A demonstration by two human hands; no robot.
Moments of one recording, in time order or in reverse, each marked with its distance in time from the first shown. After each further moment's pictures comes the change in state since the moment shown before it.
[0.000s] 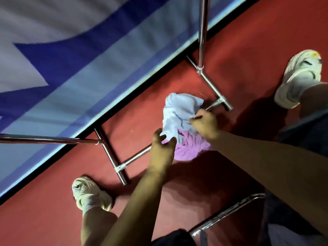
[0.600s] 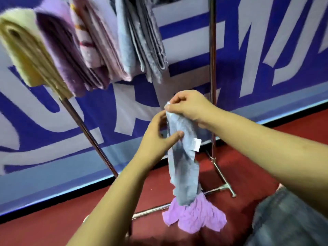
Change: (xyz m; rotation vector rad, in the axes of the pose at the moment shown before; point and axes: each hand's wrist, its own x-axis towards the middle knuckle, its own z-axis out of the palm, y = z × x) left_hand -0.239 0.137 -0.114 0.010 0.276 0.996; right_hand -0.243 -0.298 -0.213 0.152 -0.362 -0.944
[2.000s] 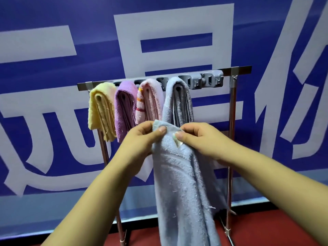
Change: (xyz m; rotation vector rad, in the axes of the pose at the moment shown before) left_hand 0.005 0.116 -0.118 -0.457 0.203 -0.011; right_hand -0.016 -0.124 -0.019 -0.213 -0.227 -0.392
